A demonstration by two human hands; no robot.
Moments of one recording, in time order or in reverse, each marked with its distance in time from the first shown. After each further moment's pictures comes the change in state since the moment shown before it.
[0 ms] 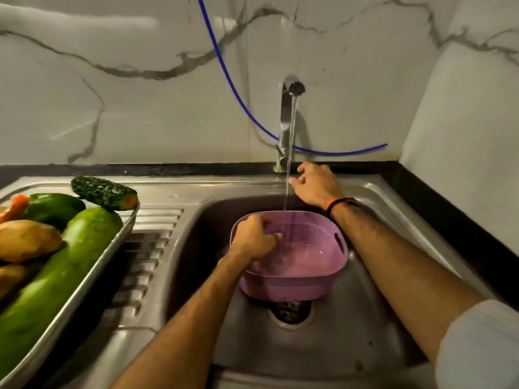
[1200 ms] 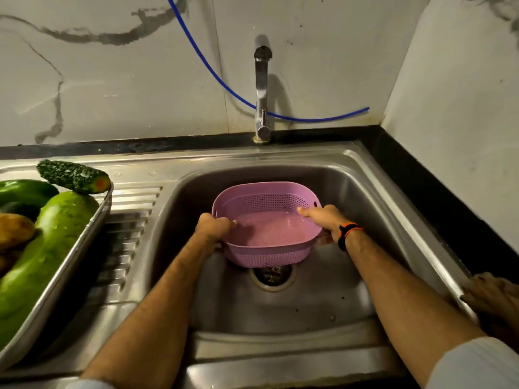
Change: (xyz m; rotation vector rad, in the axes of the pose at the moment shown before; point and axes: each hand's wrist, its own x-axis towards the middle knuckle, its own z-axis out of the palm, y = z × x) left_hand 0.014 -0.068 0.018 -0.444 0.075 -0.564; right_hand -0.085 0.100 0.045 0.635 -0.344 0.749
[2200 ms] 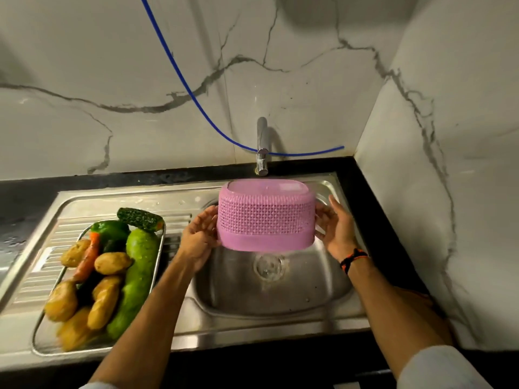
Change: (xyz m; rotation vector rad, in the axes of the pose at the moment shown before) left_hand -0.137 0.093 -0.115 -0.697 -0.360 0.131; right_hand -0.157 -0.095 -0.086 0.817 -0.154 -0.137
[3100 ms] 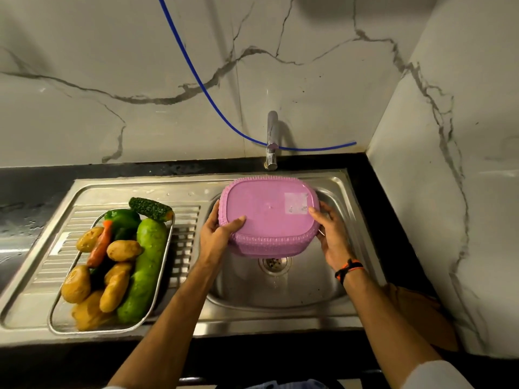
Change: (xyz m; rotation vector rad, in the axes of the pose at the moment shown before) left_hand -0.026 -0.013 0.026 0.166 0.111 0.099; right_hand -0.003 0.033 0.009 -0.151 -0.021 -0.106
